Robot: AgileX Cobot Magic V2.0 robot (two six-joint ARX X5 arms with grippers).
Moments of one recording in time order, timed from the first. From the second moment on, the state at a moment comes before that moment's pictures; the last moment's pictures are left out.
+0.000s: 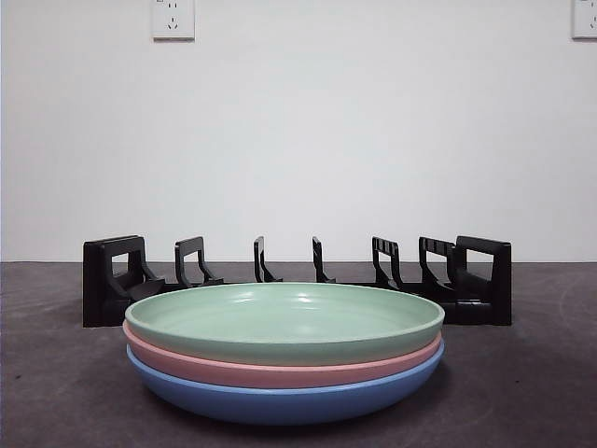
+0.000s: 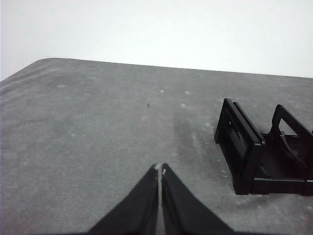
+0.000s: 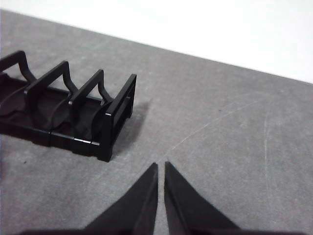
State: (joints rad) left arm 0.01 0.00 0.03 -0.12 0.00 -0.07; right arm 0.08 0.15 0.12 -0.14 -0.08 -0.14
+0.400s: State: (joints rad) left arm 0.01 0.00 0.03 -0.12 0.00 -0.07; right arm 0.08 0.00 0.02 -0.17 -0.05 -0.08
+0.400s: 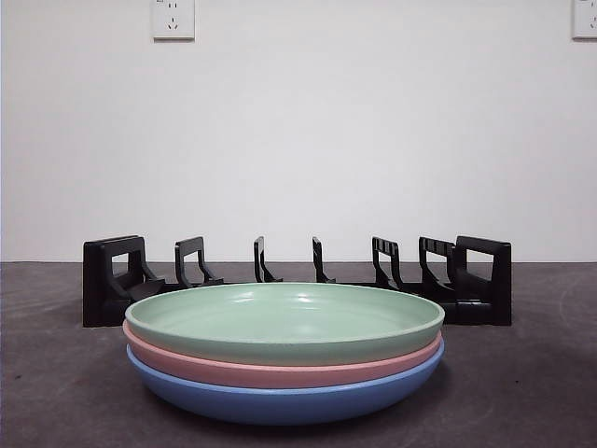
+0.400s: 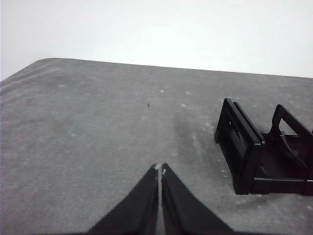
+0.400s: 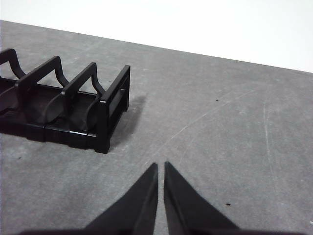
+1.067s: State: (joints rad) left arm 0.01 0.00 0.03 -0.12 0.00 -0.07; right arm 0.08 0.01 0.02 -0.16 -0.05 -0.08
